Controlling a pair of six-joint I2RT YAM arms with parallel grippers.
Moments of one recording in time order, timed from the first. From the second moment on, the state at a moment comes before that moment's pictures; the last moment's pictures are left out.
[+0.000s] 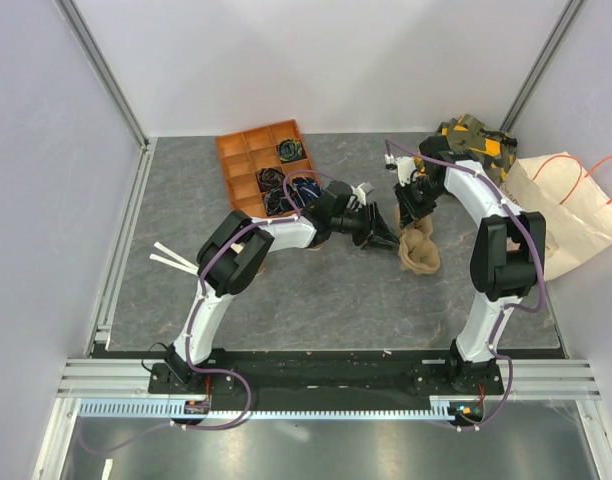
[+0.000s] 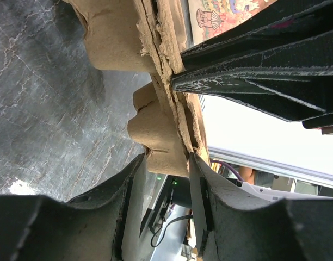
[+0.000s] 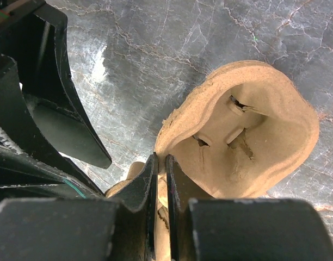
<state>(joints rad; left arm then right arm) -0.75 2.26 1.49 0.31 0.72 -1.11 0.11 1.89 1.56 -0.98 -0.38 -0.41</state>
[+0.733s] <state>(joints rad) -0.77 2.27 1.51 0.32 0.72 -1.12 0.11 1.87 1.53 -0.95 -0.36 -0.42</state>
